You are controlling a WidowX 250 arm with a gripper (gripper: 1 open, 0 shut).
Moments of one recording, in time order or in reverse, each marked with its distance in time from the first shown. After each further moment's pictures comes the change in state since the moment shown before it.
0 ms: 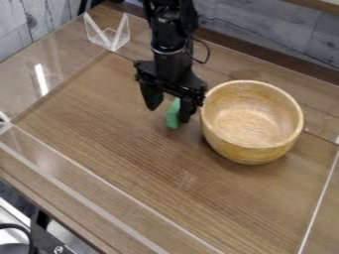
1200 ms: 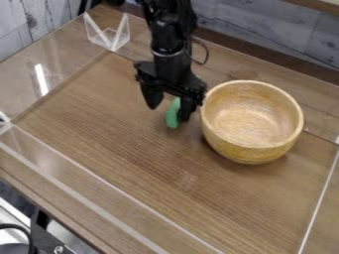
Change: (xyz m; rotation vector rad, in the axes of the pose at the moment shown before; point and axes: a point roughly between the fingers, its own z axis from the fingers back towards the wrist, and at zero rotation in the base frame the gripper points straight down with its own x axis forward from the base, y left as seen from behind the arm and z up) arm 0.006 0.004 -0.011 0.013 -0.032 0.032
